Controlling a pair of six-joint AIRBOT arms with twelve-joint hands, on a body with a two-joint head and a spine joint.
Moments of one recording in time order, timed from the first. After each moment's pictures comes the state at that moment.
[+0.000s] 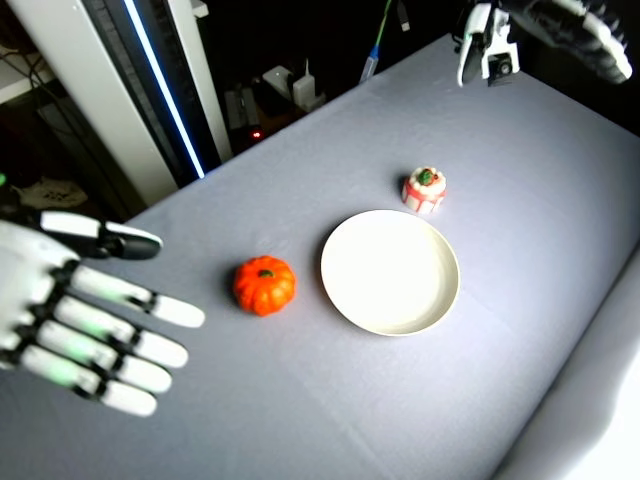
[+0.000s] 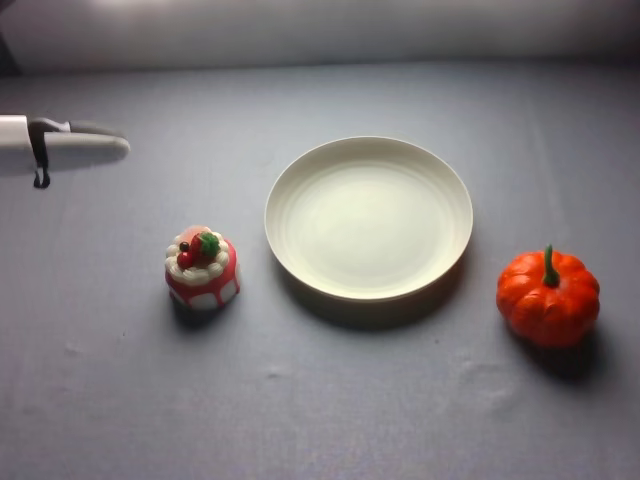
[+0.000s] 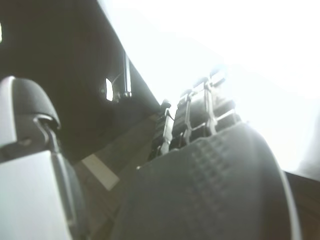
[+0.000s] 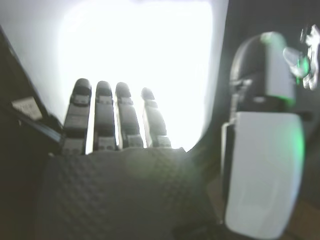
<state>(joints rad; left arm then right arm) 0.81 -0.88 1.32 -0.03 -1.27 0.16 -1.05 -0.74 1.00 0.23 1.06 -0.63</state>
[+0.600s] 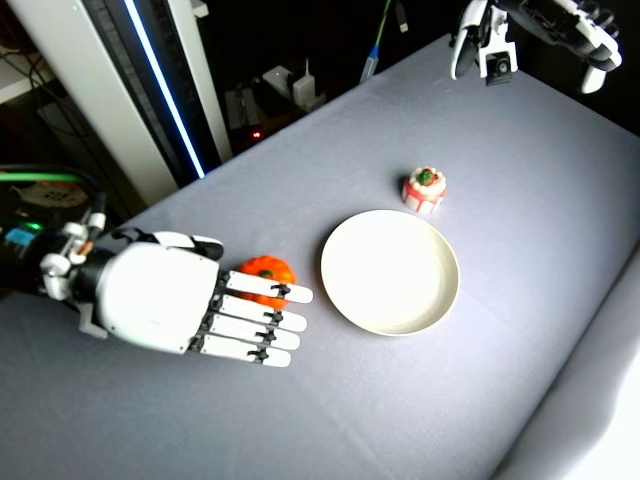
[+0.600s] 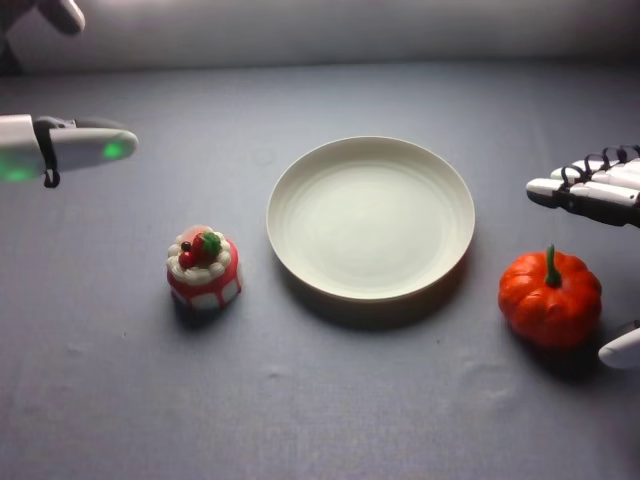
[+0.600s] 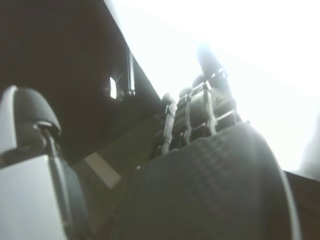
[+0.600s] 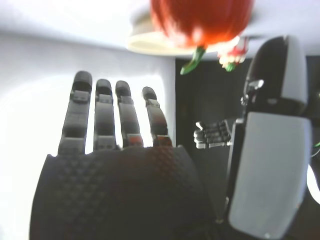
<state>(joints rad) 0.81 -0.89 1.32 -0.02 -1.24 0.16 -0.81 -0.90 1.11 -0.06 0.62 -0.63</state>
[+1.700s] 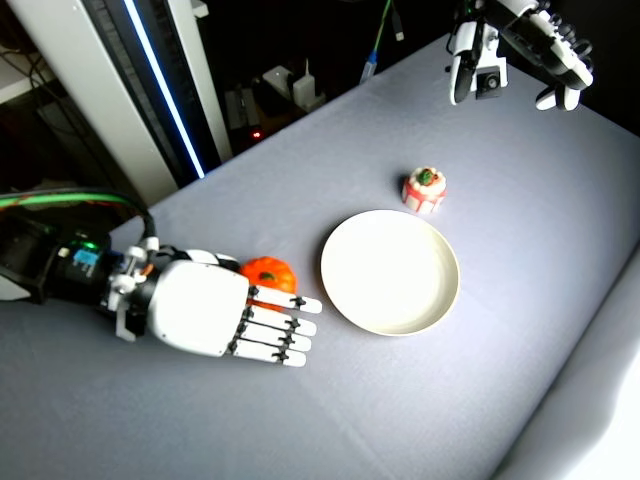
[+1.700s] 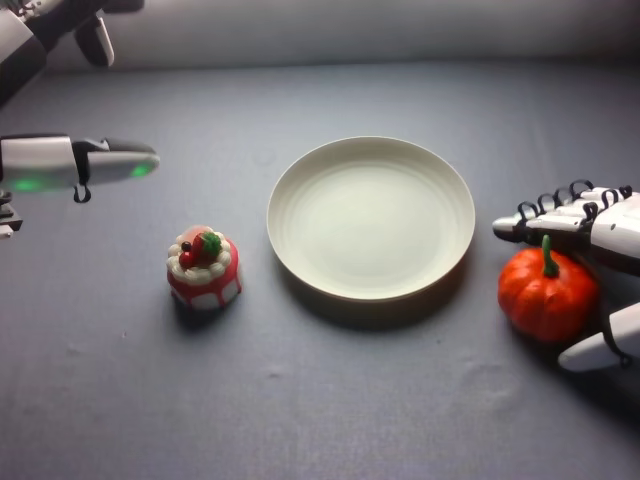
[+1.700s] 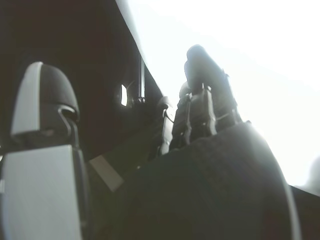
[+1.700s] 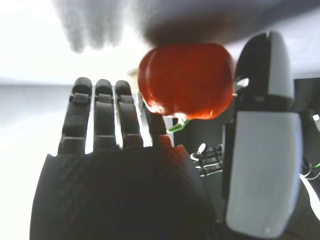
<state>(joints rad) 0.78 -0.93 1.33 0.03 -1.19 0.16 -0.79 -1.05 1.23 -0.07 0.52 -0.61</state>
